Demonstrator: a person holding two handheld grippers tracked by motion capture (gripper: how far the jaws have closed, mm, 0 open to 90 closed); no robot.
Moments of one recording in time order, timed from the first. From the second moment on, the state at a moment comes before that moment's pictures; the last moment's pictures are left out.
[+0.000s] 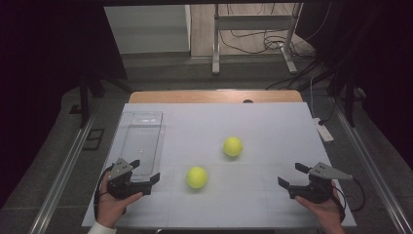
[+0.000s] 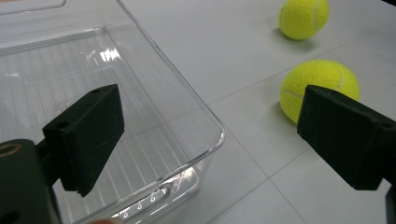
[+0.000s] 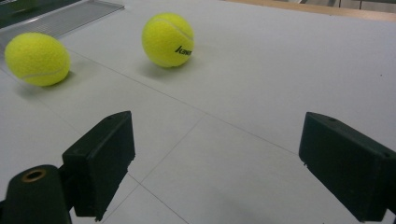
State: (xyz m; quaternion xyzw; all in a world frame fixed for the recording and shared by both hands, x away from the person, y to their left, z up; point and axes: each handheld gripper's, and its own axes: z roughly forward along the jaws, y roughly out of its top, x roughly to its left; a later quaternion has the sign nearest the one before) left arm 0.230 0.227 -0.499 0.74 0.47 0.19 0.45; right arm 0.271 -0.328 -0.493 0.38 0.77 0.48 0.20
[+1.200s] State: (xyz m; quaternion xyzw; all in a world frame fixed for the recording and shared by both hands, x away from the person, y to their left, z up) left arm 0.223 0.221 -0.493 0.74 0.46 0.19 0.46; right arm 0.269 -0.319 -0.492 0.36 0.77 0.48 0.19
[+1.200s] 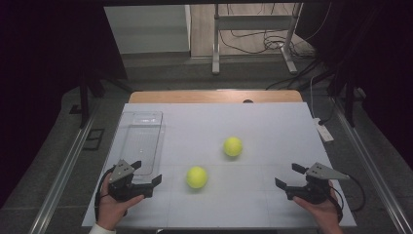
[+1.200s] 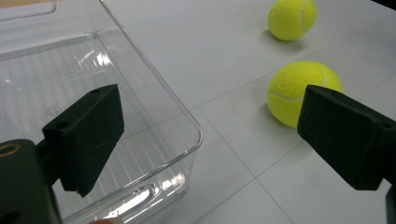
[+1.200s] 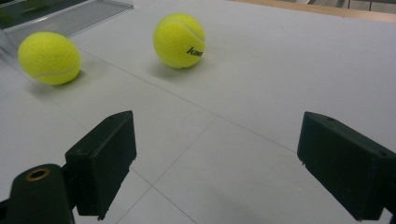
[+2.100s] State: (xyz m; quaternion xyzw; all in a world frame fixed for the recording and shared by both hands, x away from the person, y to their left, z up) left arm 0.234 0.210 -0.473 0.75 0.45 0.17 0.44; right arm 0.267 -0.319 -0.493 0.36 0.78 0.48 0.19
